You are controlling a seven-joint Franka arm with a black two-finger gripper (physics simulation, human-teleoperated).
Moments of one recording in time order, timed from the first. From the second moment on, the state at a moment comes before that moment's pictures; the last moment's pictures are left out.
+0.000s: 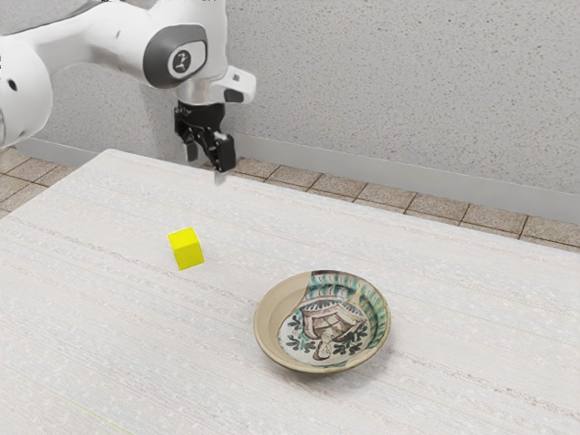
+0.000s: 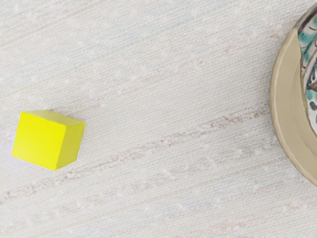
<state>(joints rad) -0.10 0.23 0.02 -1.48 0.17 1.68 0.26</state>
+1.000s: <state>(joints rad) 0.18 0.70 0.03 -1.39 0.09 2.03 0.66</state>
